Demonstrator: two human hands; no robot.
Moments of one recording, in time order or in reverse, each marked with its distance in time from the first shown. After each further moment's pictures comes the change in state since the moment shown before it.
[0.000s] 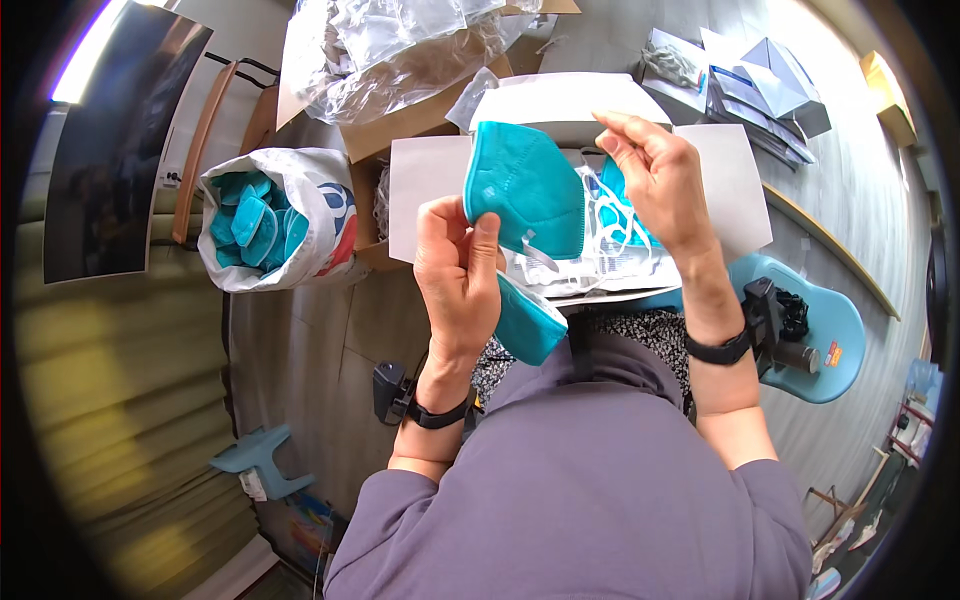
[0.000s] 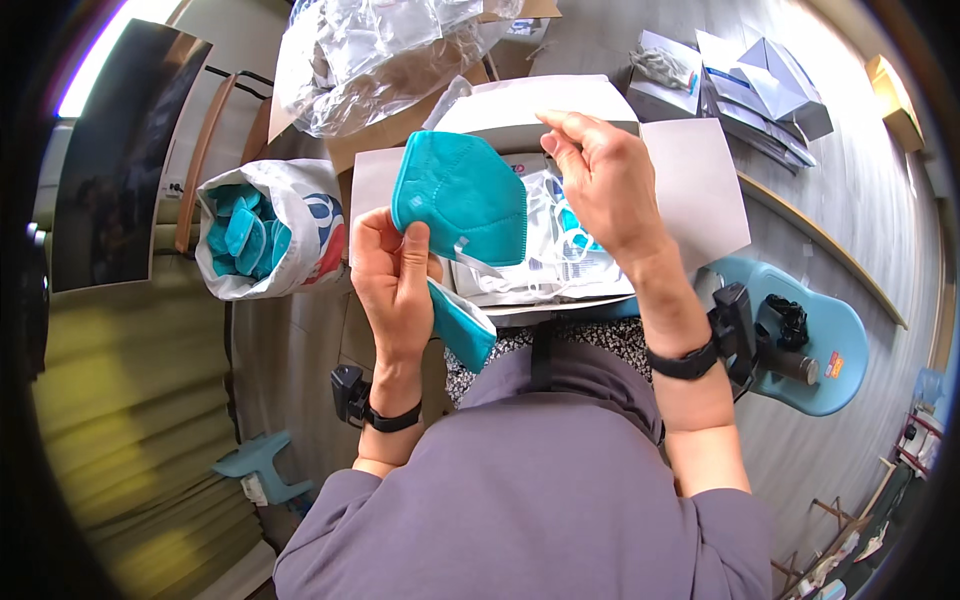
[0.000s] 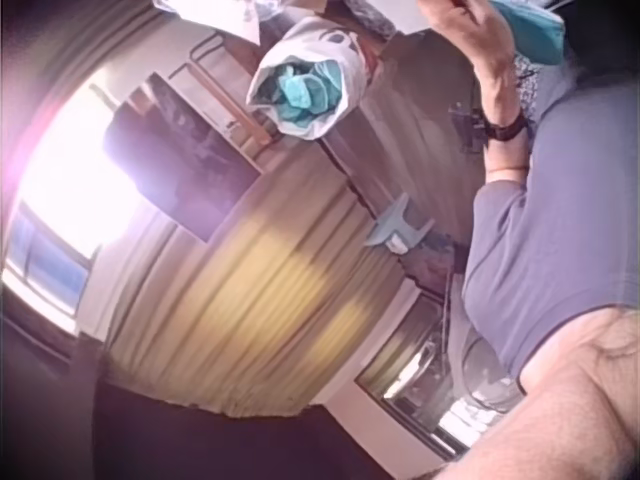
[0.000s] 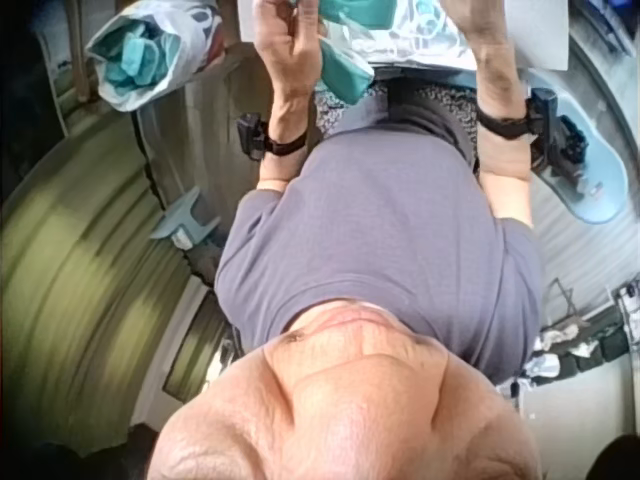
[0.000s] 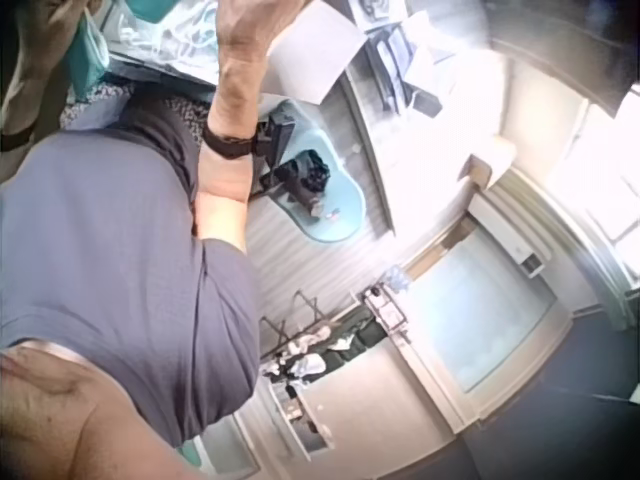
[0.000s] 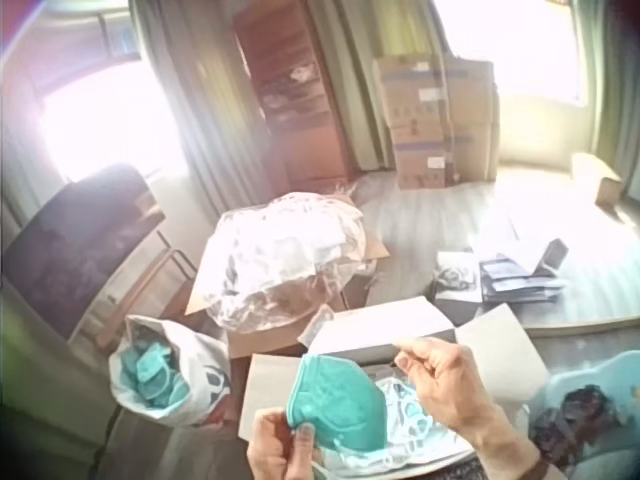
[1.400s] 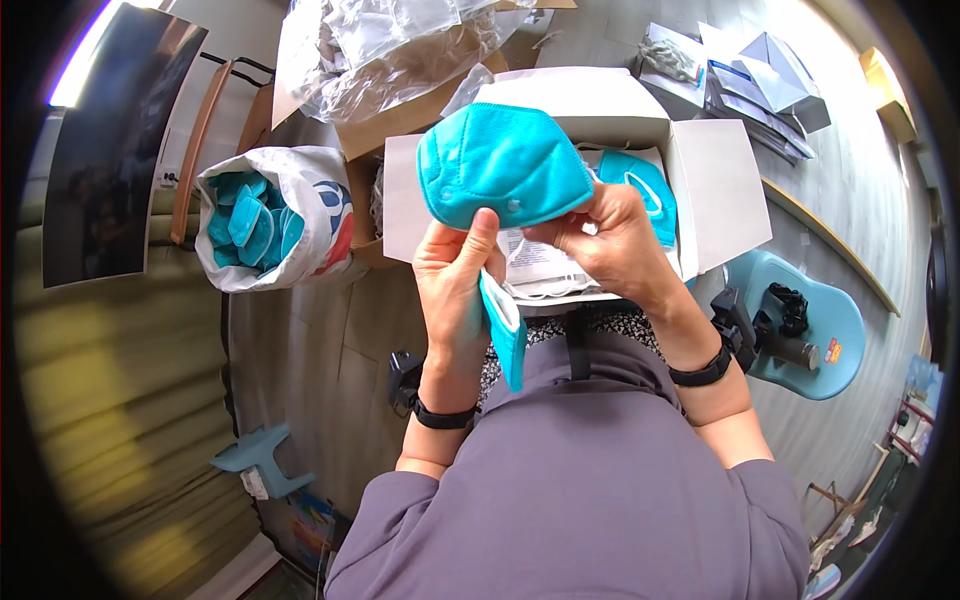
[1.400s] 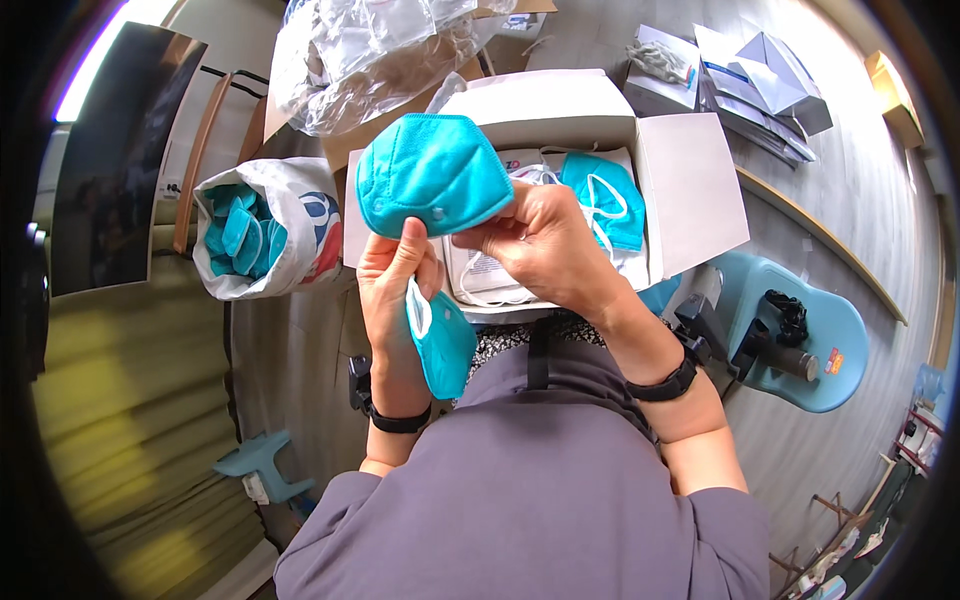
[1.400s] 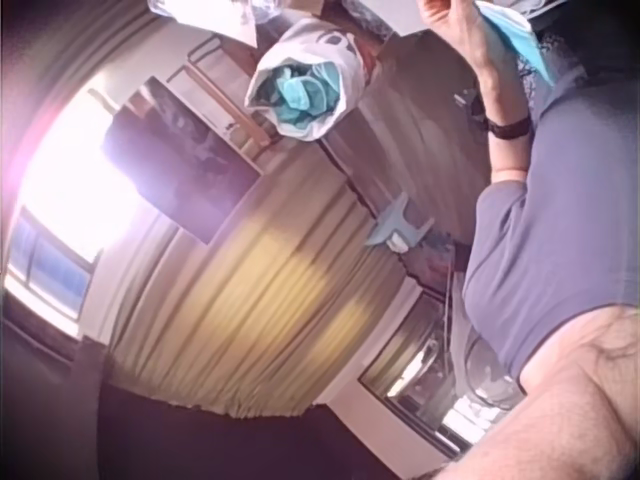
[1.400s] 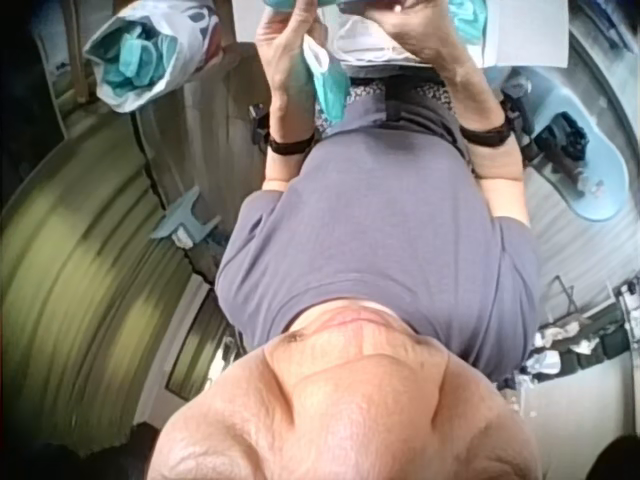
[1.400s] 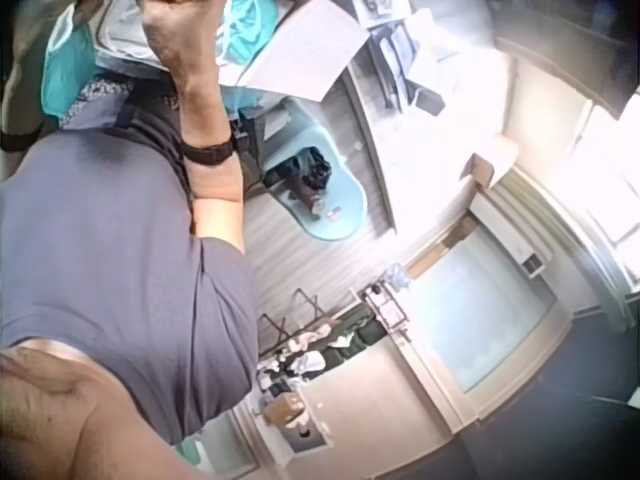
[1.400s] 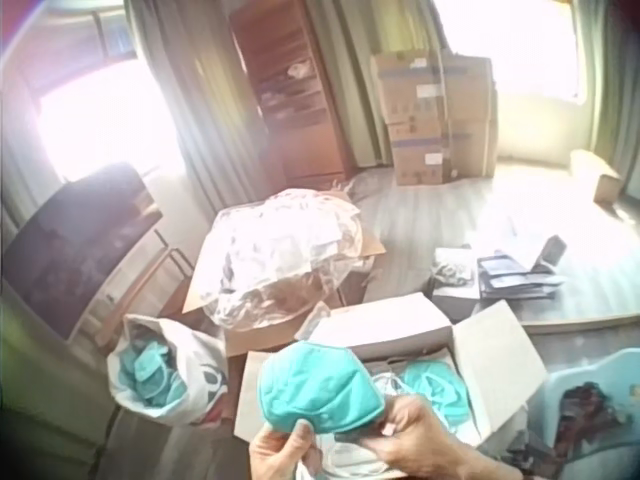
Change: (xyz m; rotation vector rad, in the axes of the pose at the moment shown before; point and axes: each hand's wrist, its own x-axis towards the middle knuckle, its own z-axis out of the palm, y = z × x) left_hand 0.001 -0.008 0.003 -0.471 0.002 -0.271; right_hand -0.038 -0.030 0.022 0.635 -0.406 0.233
